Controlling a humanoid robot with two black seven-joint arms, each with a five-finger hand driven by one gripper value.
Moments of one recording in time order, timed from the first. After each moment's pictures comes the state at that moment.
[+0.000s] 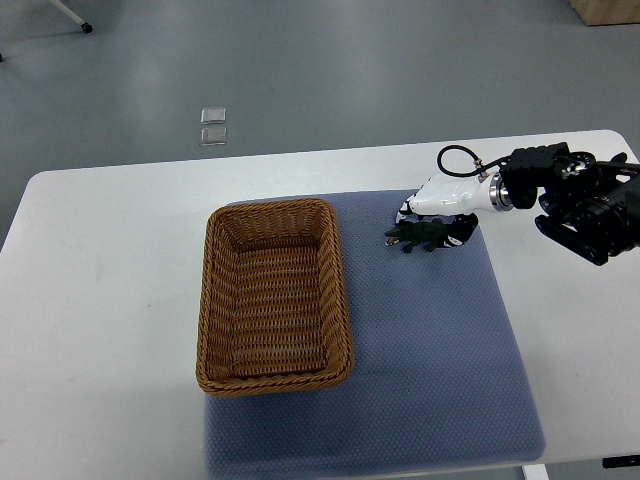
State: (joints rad) left arm 0.01 0.00 -0.05 -0.16 0.06 0.11 0.00; right arm 1.14 -0.26 -0.22 0.49 -1.59 -0.01 0.61
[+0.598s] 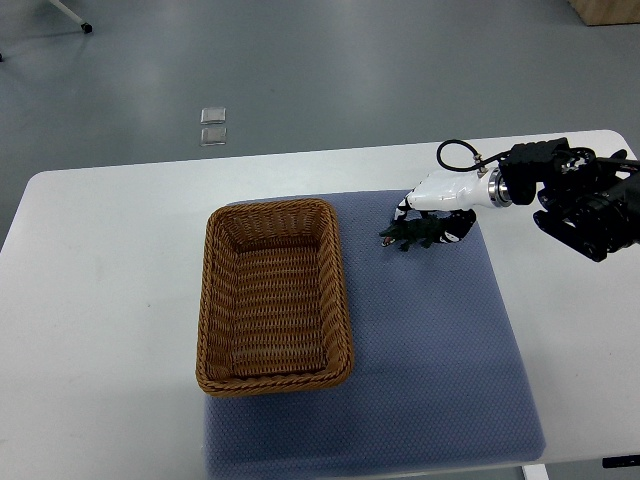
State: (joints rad) left arm 0.01 0.00 -0.05 -0.16 0.06 0.11 0.00; right arm 1.15 -0.26 -0.21 0.49 -1.58 0.00 0.61
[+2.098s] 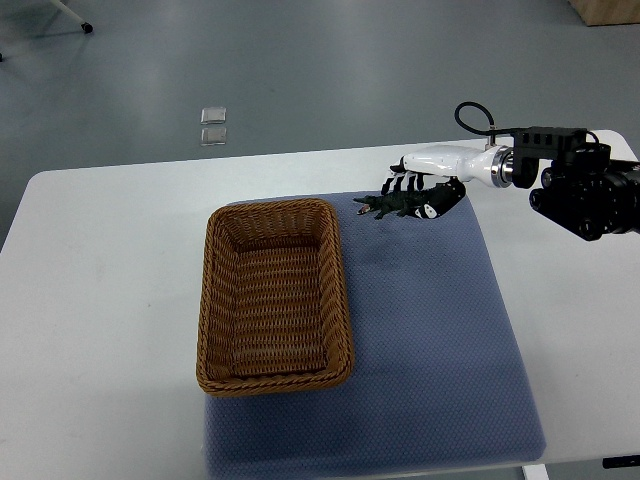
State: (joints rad) left arm 0.01 0.00 -0.05 -0.16 0.06 0.11 0.00; right arm 1.17 -0.27 -0.20 0.49 -1.12 0.07 0.61
